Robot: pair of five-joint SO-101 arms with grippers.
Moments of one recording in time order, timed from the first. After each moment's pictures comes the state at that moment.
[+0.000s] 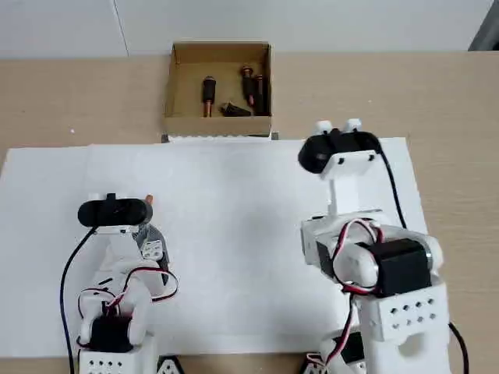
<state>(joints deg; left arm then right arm) -1.7 -102.6 93.9 58.9 11.9 -16.4 -49.4 22.5 97.1 -6.7</state>
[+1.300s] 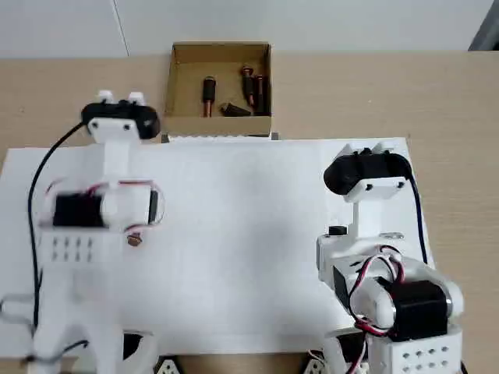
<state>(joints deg) -1.7 -30.1 21.4 89.6 1.5 -12.0 -61.7 28.7 97.6 -6.7</state>
